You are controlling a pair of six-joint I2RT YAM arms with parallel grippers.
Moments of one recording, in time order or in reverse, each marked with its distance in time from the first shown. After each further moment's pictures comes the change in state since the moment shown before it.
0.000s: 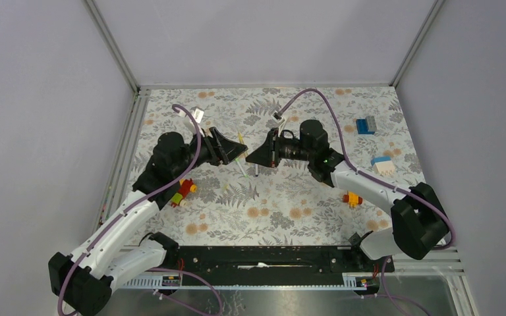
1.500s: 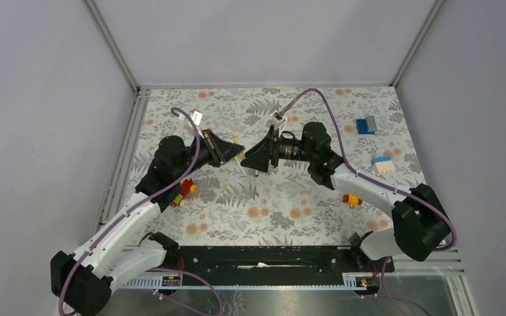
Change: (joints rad) left arm -0.002 0.000 -0.060 0.093 0.002 -0.104; right arm 0.022 -0.023 -0.025 0.159 -0.073 0.069
